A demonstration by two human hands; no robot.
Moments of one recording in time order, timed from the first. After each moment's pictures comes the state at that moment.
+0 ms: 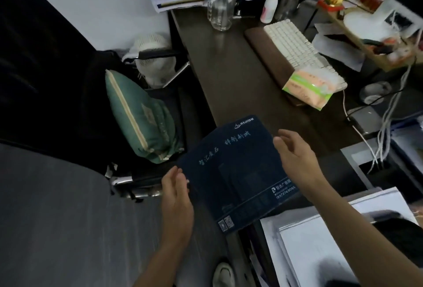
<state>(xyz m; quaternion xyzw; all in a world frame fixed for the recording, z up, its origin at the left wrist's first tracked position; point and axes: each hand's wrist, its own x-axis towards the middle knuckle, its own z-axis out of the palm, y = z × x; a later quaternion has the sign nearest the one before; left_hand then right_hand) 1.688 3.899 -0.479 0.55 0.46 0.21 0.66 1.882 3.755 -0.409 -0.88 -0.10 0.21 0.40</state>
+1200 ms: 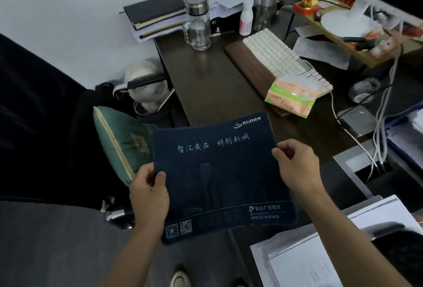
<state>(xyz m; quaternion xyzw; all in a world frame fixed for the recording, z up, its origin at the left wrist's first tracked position) 1.753 3.944 -0.431 0.65 0.49 0.25 0.53 1.928 3.735 -0.405 -0.88 -0.03 0.16 0.45</state>
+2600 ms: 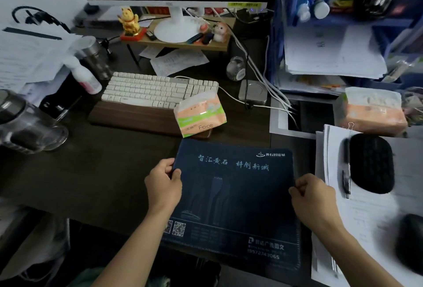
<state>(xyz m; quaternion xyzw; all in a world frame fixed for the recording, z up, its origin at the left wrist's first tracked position) 2.026 3.979 -0.483 0.90 0.08 -0.06 0.43 1.871 3.730 -0.459 -0.85 0.41 -0.01 0.33</state>
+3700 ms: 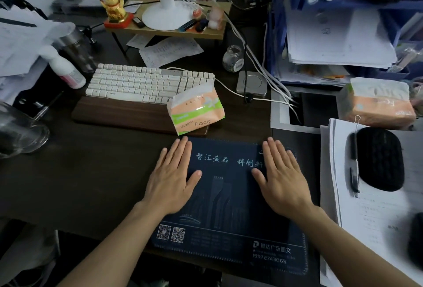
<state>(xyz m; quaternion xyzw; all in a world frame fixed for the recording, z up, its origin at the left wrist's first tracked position) 2.056 3.985 -0.519 0.94 -0.34 -0.08 0.02 1.923 3.742 -0.518 -0.98 0.17 0.05 0.09</state>
